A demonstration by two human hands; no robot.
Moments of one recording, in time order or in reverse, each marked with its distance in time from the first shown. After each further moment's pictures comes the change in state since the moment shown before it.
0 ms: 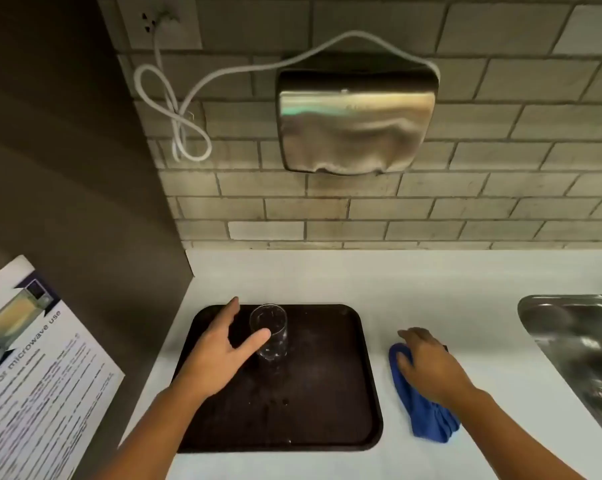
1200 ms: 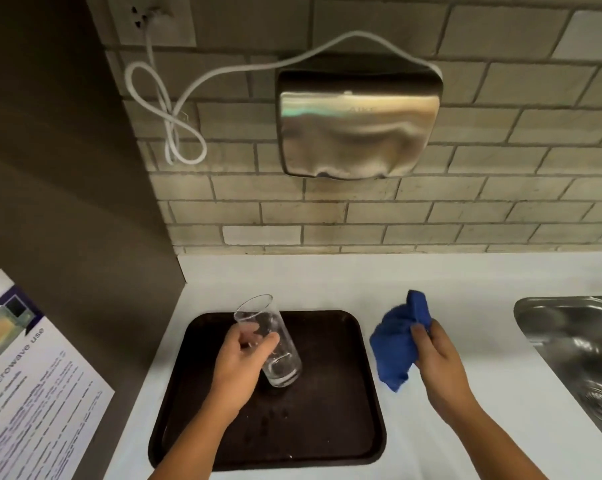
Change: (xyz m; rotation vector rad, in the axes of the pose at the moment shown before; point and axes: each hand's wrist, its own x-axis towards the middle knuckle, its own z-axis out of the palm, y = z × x) left_hand 0.008 0.006 0.049 -0.462 0.160 -0.167; right_hand -0.017 -0.047 -0.026 1.126 0.296 0.191
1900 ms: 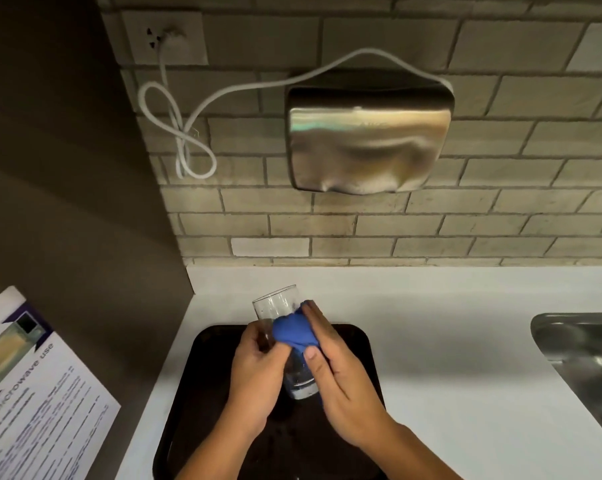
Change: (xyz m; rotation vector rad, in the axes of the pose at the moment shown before) left_hand -0.031 0.069 0.023 -0.183 0.013 0.027; right_hand -0.051 -0.046 0.127 -0.170 -0.460 -0.450
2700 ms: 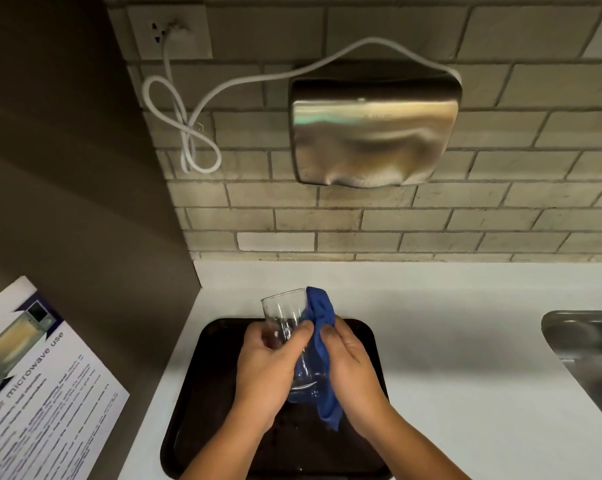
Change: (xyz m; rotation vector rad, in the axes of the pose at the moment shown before) left_hand -0.012 0.007 0.011 0.092 0.138 -0.109; right_hand 0.015 -0.002 0.007 0.434 0.157 0.284
